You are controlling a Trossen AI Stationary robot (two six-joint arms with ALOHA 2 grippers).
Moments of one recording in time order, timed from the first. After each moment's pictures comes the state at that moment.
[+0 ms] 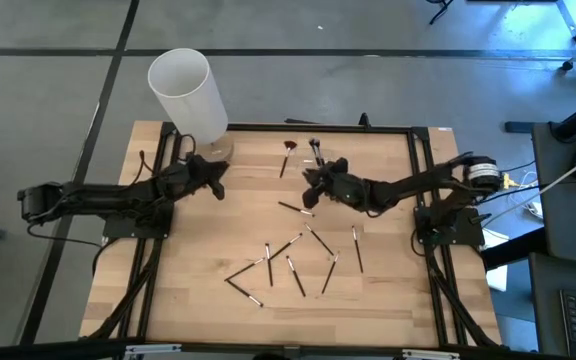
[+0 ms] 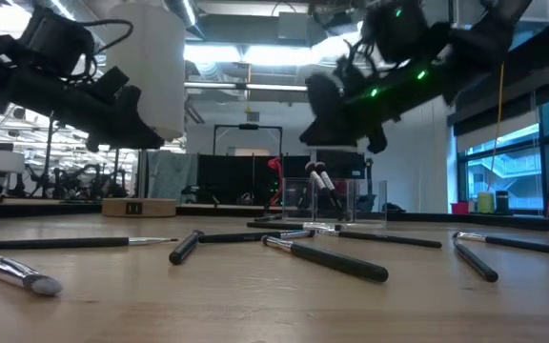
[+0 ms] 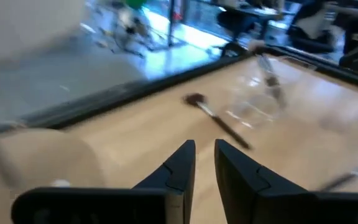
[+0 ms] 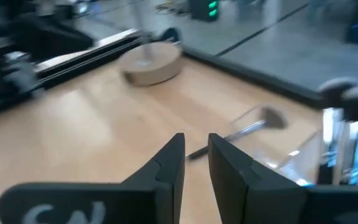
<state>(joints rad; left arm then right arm) 0.36 0.78 0.08 0.44 -0.33 -0.28 -0.06 1.58 0.67 0.59 0.56 0.35</state>
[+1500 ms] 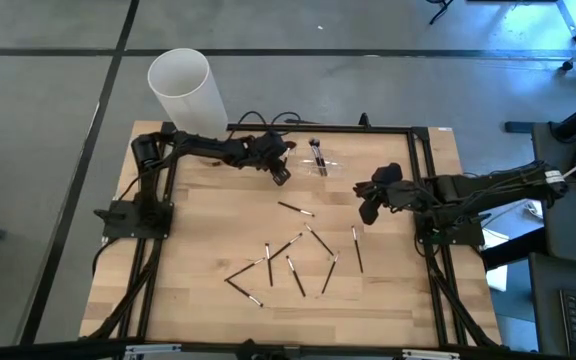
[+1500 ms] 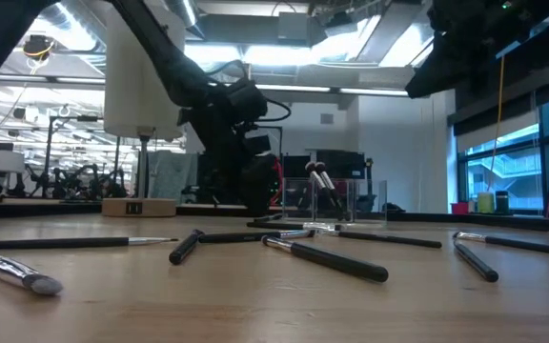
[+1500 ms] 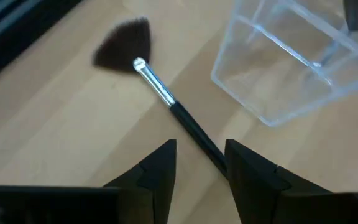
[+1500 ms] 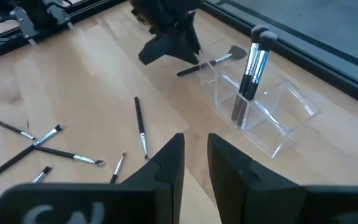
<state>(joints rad) 0.47 1.92 1.09 -0.05 -0.09 -0.18 0.14 0.85 0.67 -0.46 0.56 0.55</state>
